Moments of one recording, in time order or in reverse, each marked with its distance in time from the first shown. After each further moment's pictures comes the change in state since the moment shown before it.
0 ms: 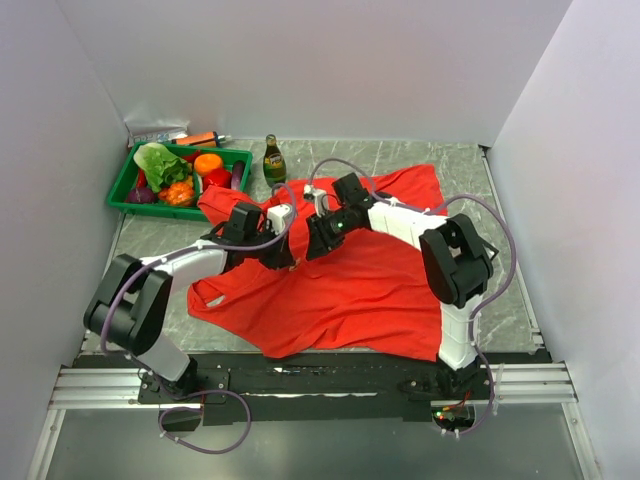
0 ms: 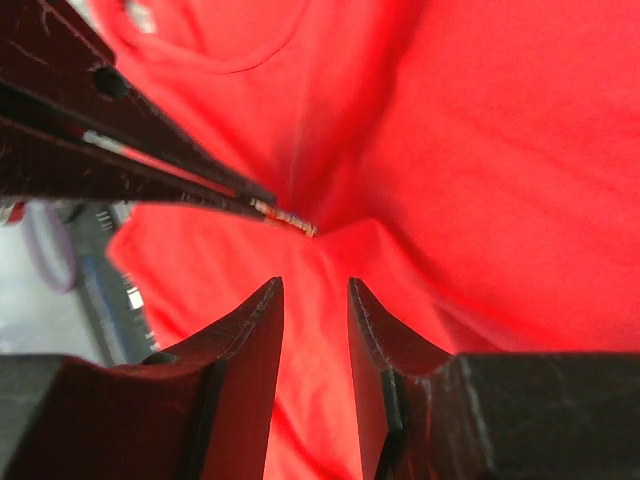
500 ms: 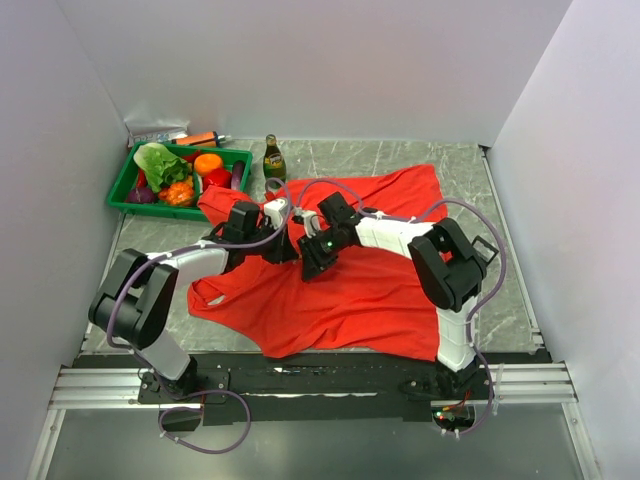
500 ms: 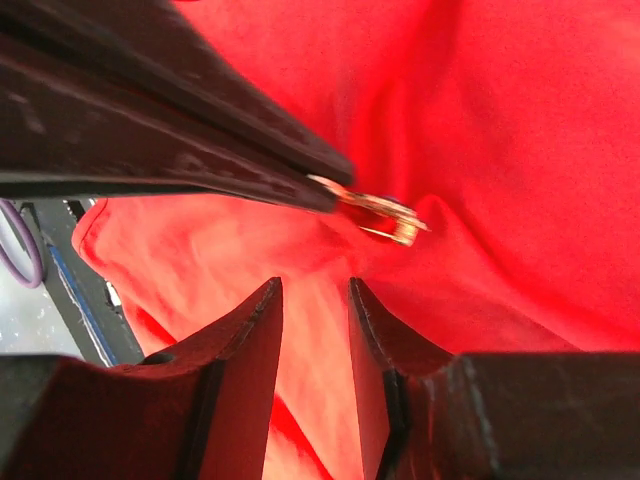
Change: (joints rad) left arm 0.013 0.051 -0.018 0.161 0.009 -0.140; right arm 0.105 0.003 -0.101 0.035 0.105 0.057
